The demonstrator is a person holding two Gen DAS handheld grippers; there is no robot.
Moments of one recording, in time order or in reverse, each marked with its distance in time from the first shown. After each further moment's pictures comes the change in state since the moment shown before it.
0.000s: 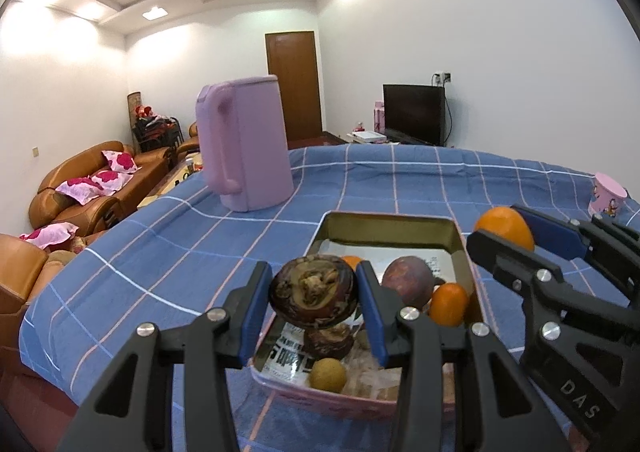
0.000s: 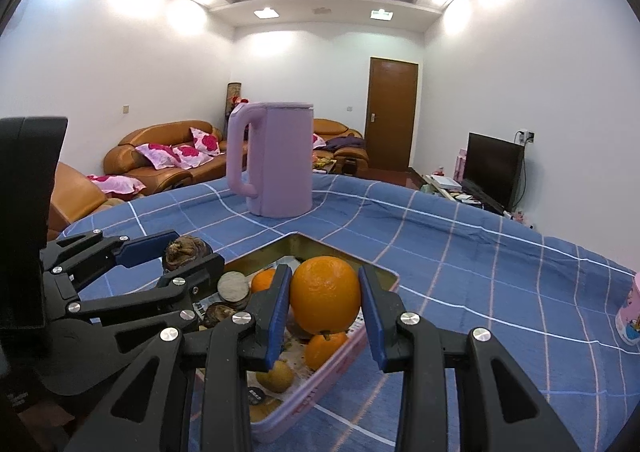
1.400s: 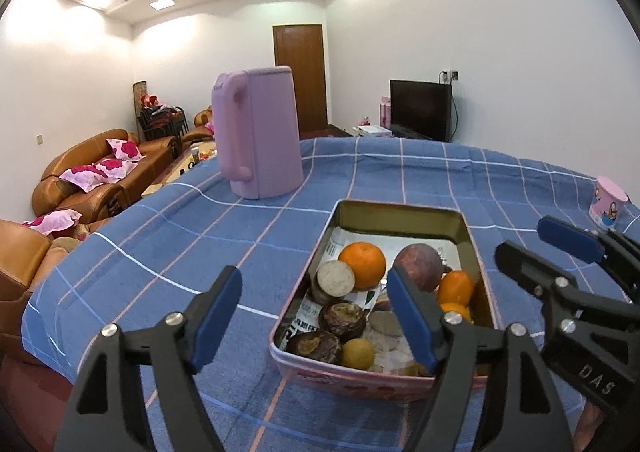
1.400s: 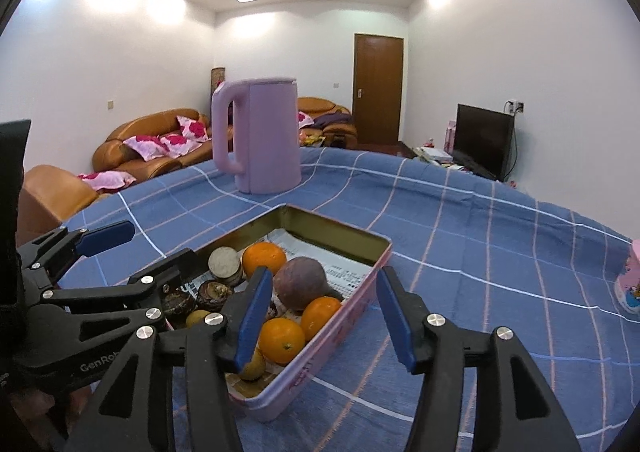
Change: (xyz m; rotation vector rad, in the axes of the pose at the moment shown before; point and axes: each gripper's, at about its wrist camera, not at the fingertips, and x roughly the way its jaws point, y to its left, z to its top) left arm -0.012 0.011 -0.006 -0.030 0.019 0.005; right arm -0.012 -0.011 -0.010 0.074 0.062 -0.051
